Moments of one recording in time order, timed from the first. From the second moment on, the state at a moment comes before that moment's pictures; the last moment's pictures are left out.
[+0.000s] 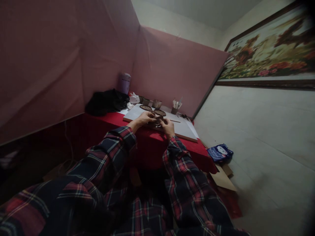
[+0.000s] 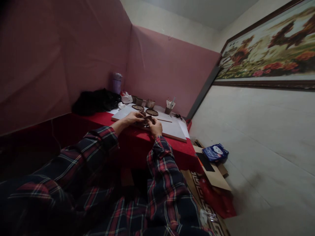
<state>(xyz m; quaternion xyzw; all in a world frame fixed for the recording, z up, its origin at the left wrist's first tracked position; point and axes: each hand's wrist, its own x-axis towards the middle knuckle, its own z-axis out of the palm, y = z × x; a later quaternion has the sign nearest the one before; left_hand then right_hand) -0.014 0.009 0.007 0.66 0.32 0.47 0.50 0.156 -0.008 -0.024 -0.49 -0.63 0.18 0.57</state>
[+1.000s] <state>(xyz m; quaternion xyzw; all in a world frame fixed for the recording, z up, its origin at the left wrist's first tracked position) -0.010 0.022 0.003 0.71 0.33 0.49 0.38 0.154 -0.013 -0.020 -0.55 -0.62 0.11 0.54</state>
